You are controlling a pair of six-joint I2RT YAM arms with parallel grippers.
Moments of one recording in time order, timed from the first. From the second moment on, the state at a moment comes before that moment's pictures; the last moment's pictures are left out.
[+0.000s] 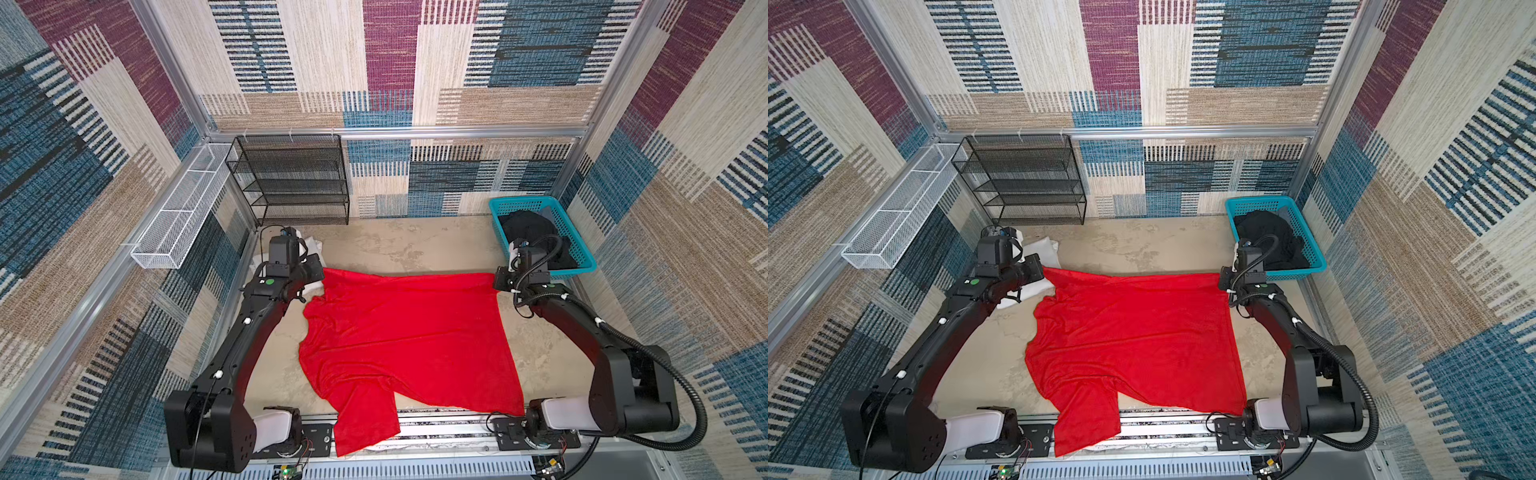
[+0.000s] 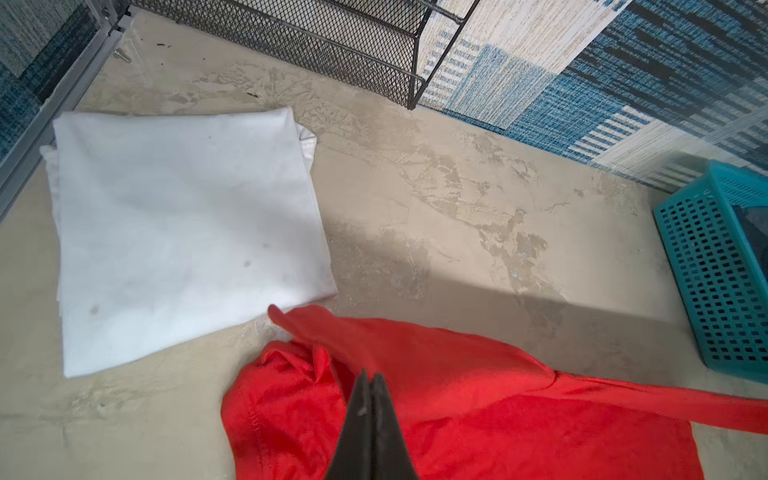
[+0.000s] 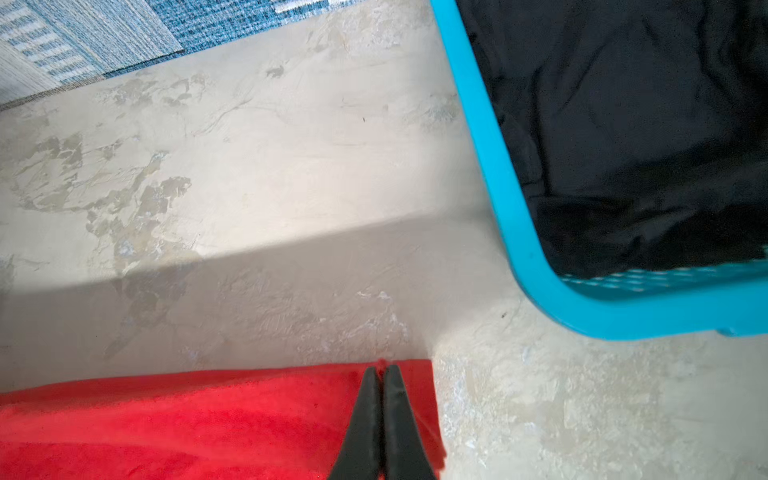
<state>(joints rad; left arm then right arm) -0.10 1.24 1.05 -0.50 0.03 -0.38 0.05 1.36 0.84 -0.21 0.00 0.24</state>
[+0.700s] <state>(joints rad) -0.13 0.64 0.39 -0.58 0.17 -0.62 0.06 1.10 0.55 -0.19 0.05 0.44</state>
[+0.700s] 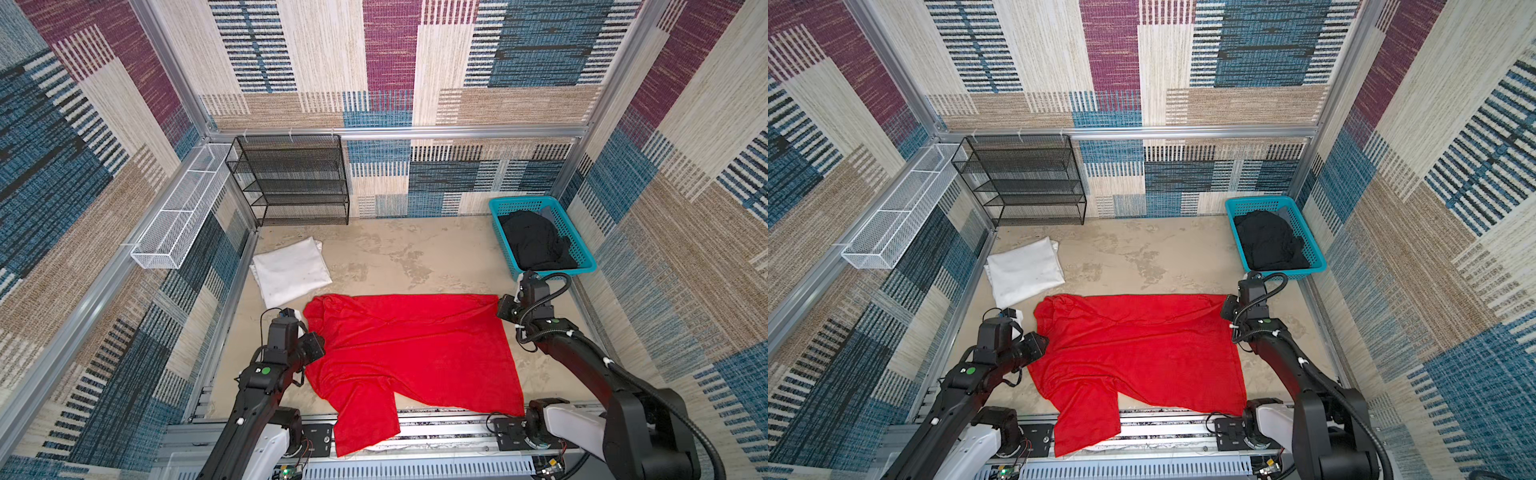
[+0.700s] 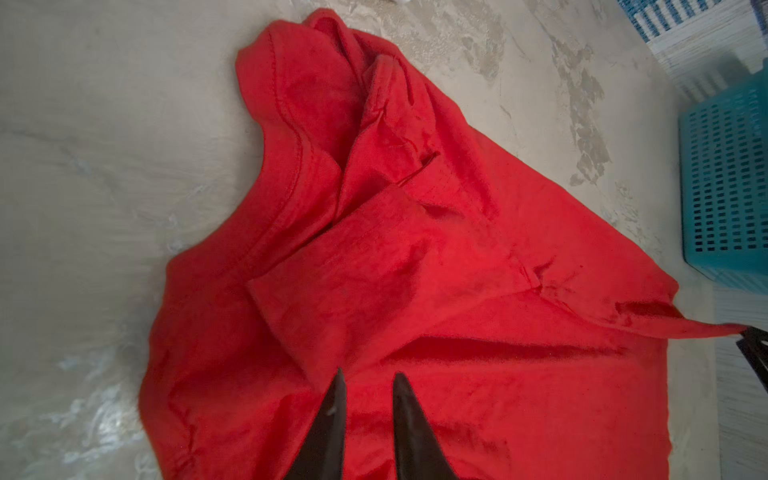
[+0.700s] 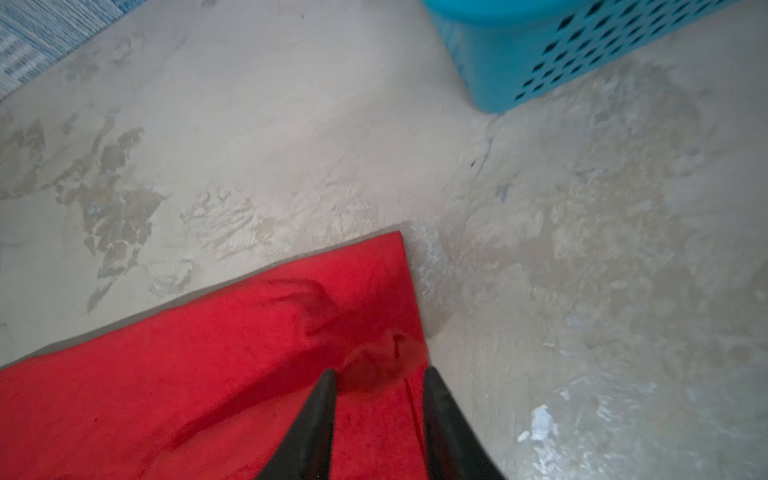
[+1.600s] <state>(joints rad) -0.31 1.64 1.01 -0.52 0.05 -0.42 0.19 1.45 0.73 -0.18 -0.14 0.42</state>
